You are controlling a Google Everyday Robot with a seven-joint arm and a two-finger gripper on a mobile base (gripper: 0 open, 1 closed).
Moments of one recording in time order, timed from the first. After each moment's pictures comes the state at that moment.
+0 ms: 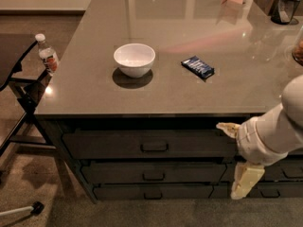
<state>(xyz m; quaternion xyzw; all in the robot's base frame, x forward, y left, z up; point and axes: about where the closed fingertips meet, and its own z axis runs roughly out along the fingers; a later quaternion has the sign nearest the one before) 0.399 -0.201 0.756 -0.70 0.69 0.05 0.17</state>
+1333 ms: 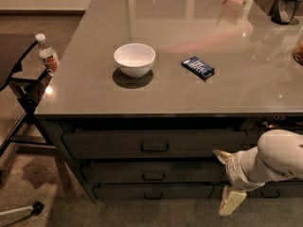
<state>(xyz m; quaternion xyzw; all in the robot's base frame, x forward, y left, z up) 0.404 -0.216 0.616 -0.67 0.72 0.06 0.18</state>
